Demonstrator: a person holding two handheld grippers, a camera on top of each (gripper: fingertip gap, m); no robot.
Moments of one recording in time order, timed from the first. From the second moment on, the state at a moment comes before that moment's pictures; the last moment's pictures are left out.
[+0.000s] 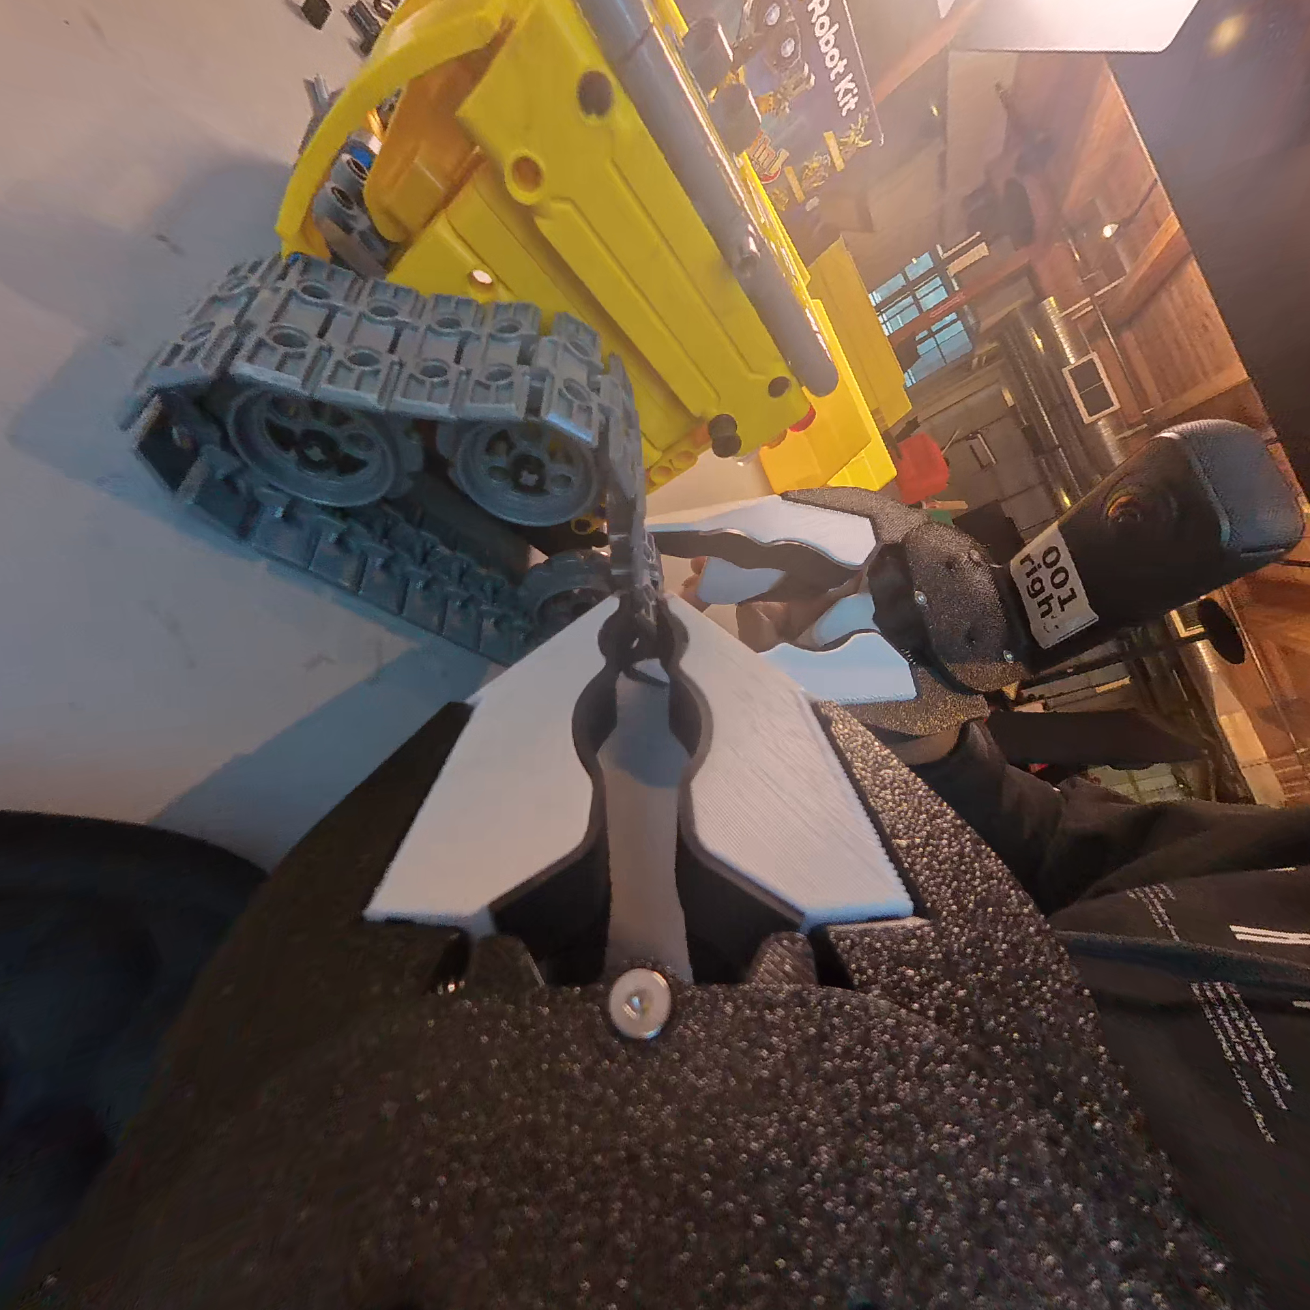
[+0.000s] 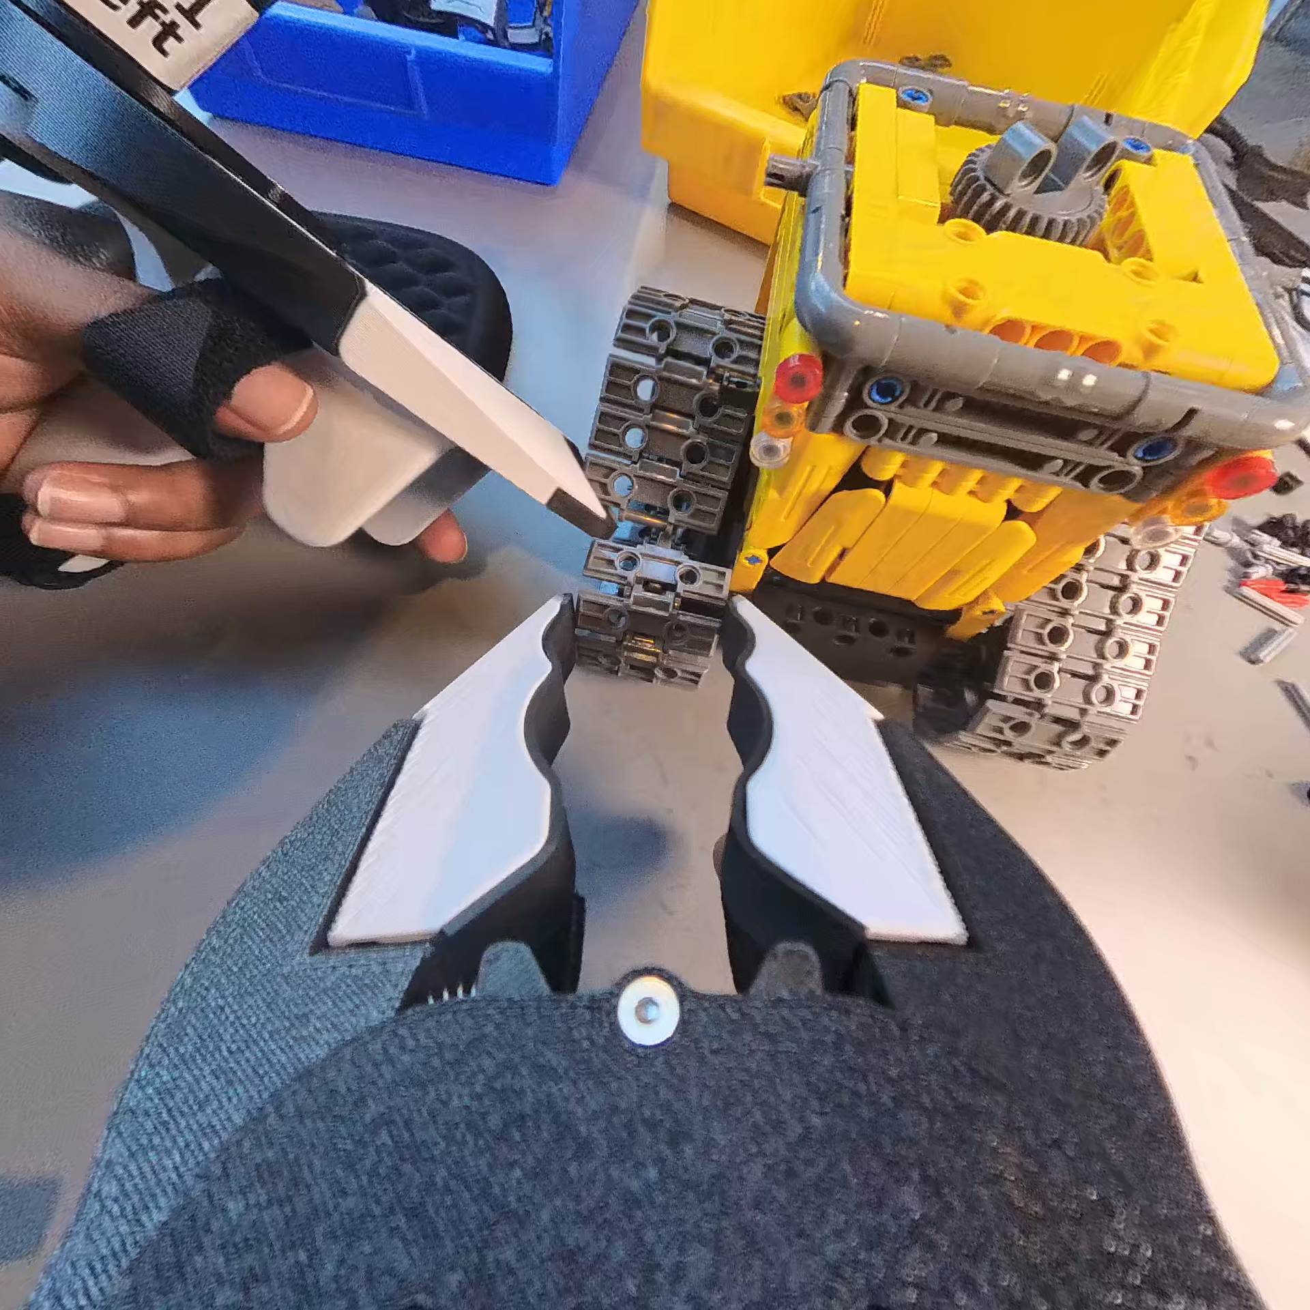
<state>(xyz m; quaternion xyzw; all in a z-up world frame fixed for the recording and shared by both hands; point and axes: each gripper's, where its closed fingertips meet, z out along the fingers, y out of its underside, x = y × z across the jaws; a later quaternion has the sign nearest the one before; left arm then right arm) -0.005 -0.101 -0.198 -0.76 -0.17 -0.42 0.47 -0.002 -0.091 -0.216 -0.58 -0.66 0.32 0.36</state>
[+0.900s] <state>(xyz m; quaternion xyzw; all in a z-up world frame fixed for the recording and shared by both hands) -0.007 -0.094 -0.194 -0.76 -0.17 -0.43 0.45 -0.004 -0.092 -0.205 -0.55 -0.64 0.35 0.40</state>
